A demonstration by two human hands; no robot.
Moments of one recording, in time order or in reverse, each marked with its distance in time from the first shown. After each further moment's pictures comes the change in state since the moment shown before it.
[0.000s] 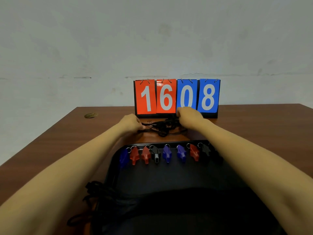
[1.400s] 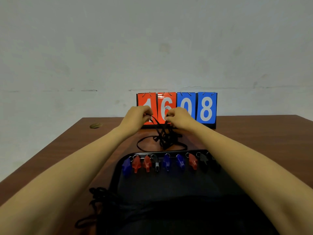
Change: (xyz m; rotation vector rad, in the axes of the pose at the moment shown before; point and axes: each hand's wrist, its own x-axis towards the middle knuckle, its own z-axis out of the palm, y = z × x) left_hand -0.026 0.039 -0.031 0.022 0.418 0.504; right_hand -0.007 -0.036 -0.037 0.566 0.099 -0.040
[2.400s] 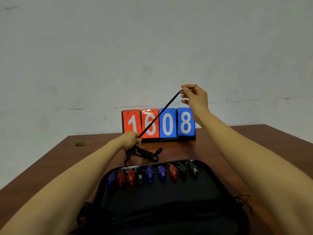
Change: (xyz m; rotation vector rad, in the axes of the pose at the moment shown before) left_hand 0.008 0.026 0.011 0.043 -0.510 -0.309; right_hand -0.035 -0.010 -0.128 0.808 0.636 -0.048
